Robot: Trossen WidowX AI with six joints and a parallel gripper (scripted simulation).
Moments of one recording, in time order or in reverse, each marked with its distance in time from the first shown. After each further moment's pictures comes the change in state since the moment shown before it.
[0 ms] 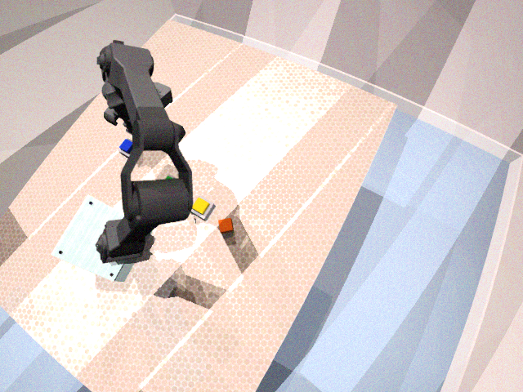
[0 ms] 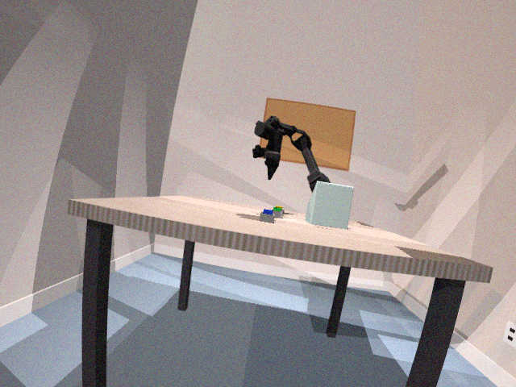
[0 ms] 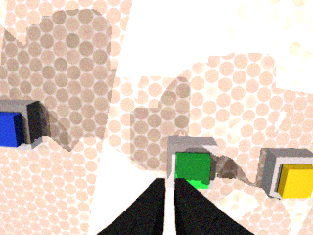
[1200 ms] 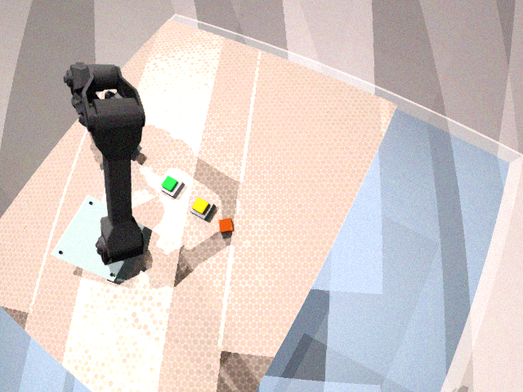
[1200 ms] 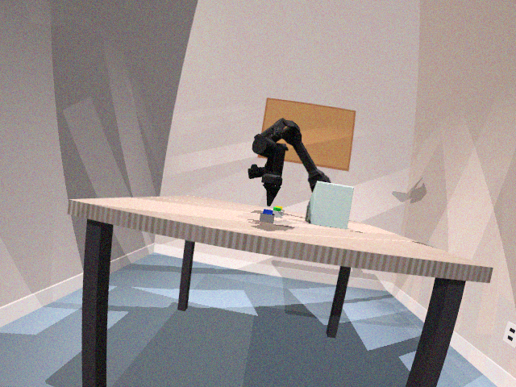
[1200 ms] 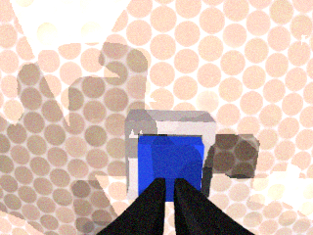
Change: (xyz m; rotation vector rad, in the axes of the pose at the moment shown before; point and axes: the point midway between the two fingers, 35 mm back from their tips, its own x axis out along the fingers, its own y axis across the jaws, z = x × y) arm 0.100 0.162 -0.015 0.013 0.000 -0.013
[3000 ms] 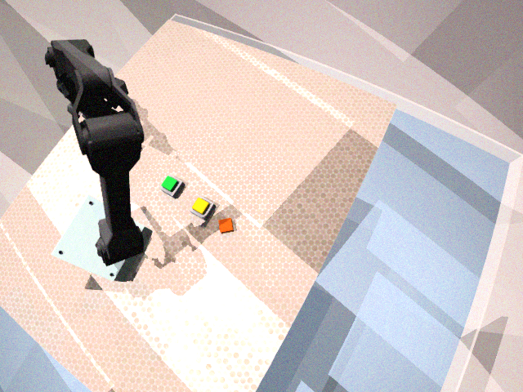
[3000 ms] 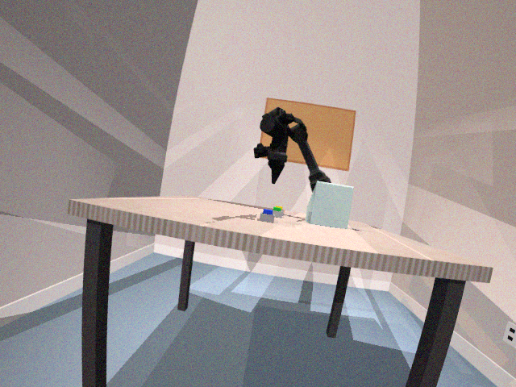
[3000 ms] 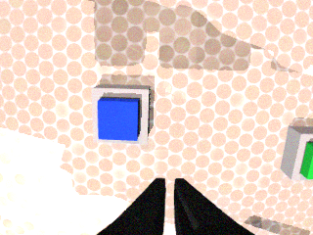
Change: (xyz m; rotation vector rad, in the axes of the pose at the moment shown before) arm -0.080 -0.037 -0.003 -0.019 -0.004 -0.010
